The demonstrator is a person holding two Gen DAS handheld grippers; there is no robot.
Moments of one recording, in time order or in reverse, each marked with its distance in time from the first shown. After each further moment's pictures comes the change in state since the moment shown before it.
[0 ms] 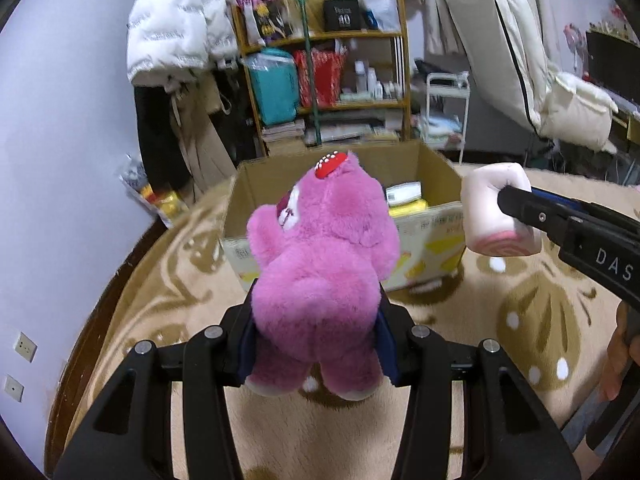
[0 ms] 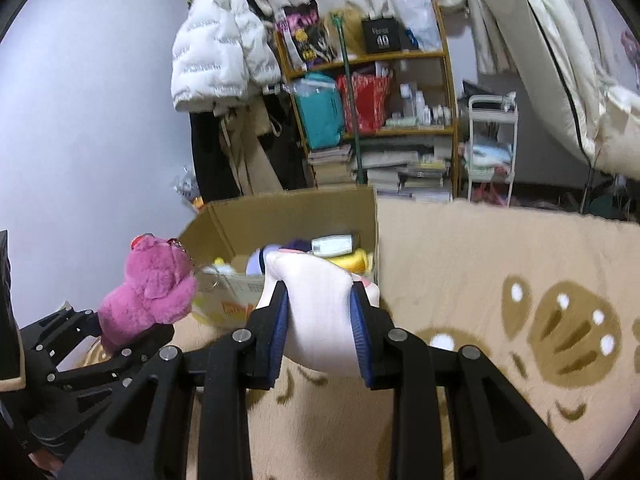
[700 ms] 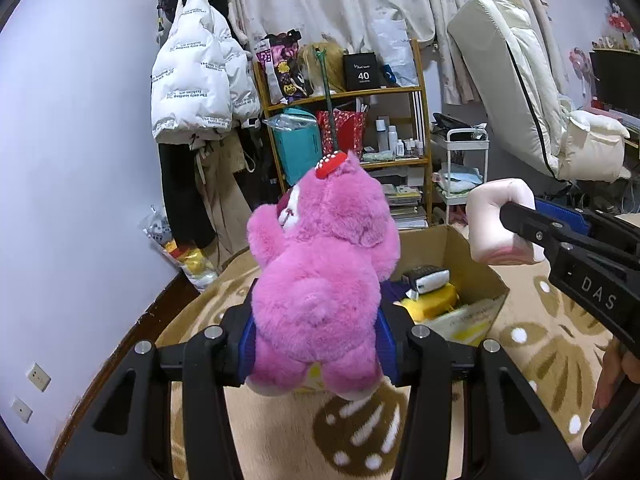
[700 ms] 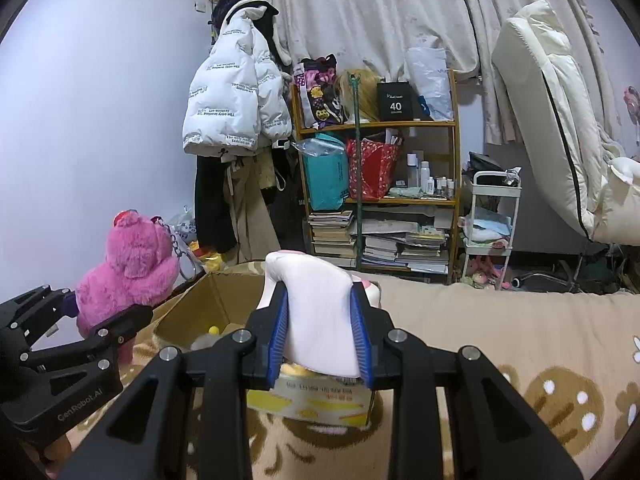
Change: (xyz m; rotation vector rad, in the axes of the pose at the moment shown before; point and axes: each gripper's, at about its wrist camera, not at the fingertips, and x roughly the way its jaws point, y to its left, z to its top) left arm -0.003 0.011 0.052 0.017 -0.181 0.086; right arm 0.008 0.019 0.051 -0.102 -0.189 -0.034
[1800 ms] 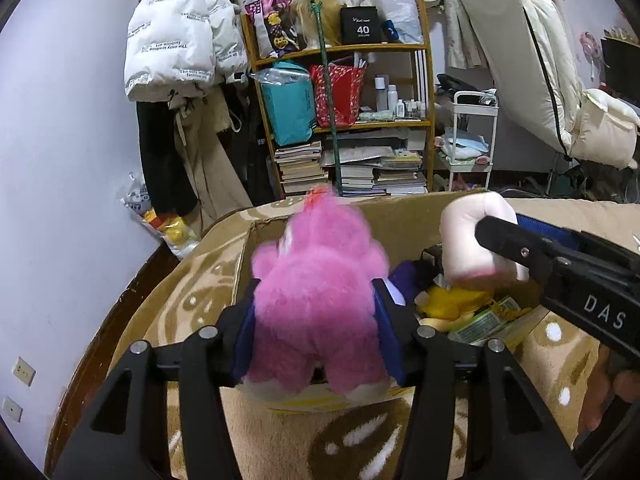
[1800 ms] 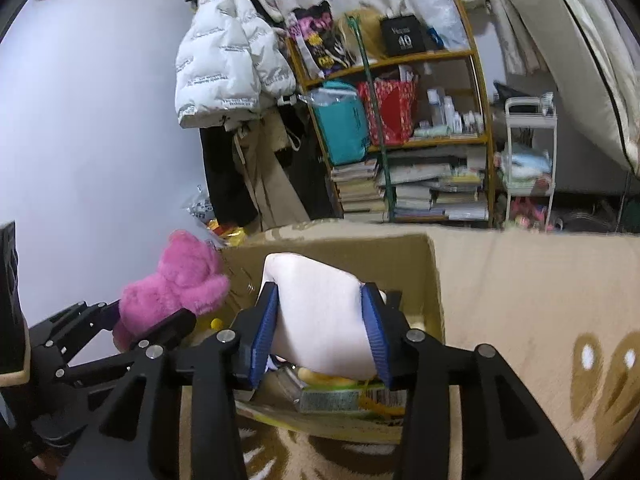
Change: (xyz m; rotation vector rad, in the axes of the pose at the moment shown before) left arm 0.098 0.008 -0.013 -0.010 0.138 -0.035; right arm 0.098 -0.012 -0.029 0.163 0.162 0.136
